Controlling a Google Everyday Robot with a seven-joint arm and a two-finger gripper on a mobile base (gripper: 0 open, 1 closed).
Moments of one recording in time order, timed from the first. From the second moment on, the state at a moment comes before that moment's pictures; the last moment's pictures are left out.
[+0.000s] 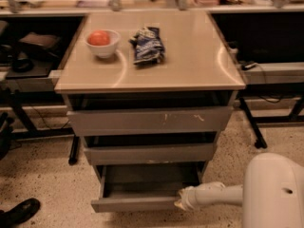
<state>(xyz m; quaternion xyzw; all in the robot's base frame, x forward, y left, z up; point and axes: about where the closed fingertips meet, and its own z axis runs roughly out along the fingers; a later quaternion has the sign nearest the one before) 0.488 -0.139 0.180 -0.55 0.80 0.12 0.21</state>
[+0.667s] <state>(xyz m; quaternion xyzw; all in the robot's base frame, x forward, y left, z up) 0.476 -0.133 0.185 -0.55 0.80 0.13 0.21</state>
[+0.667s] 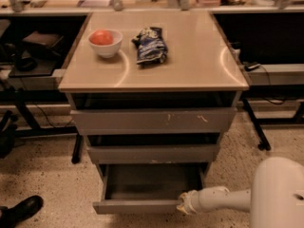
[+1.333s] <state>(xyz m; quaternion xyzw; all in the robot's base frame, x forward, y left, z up) 0.467 -0.136 0.184 -0.55 0.79 0.13 0.21</state>
